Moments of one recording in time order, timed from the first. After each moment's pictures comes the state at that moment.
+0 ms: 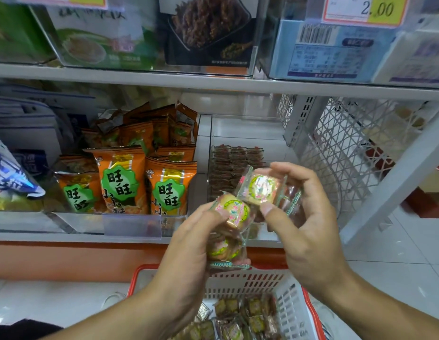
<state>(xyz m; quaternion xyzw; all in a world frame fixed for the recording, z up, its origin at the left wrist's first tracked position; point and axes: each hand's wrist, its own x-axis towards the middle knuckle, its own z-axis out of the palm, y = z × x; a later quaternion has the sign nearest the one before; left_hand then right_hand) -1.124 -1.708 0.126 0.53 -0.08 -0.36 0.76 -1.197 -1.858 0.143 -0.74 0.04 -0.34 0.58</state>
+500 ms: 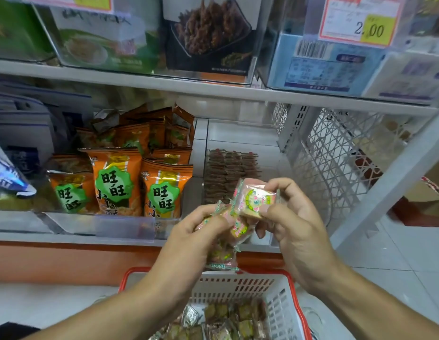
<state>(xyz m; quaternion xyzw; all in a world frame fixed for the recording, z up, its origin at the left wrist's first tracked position) -1.109 -1.715 0.124 0.59 -0.16 -0.37 0.70 -1.192 -1.867 0.148 -0.61 0.11 -0.21 0.76</state>
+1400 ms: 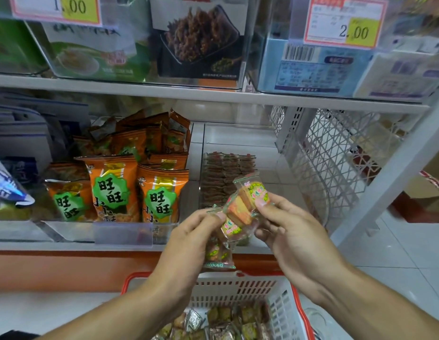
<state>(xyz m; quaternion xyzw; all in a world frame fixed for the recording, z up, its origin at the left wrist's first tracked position) -1.106 -1.723 0.120 0.61 -0.13 -0.36 0.69 -1.192 -1.866 0.150 -0.51 0.26 -0.16 0.80</state>
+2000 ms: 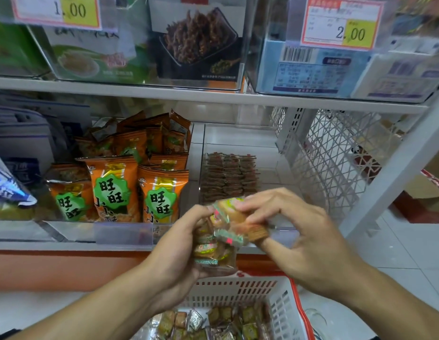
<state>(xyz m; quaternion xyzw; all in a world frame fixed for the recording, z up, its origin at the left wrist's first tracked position) -1.095 -1.723 0.126 0.52 -0.06 -0.46 0.72 -1.211 -1.889 0.161 -0.89 -0.08 -0.27 0.35</state>
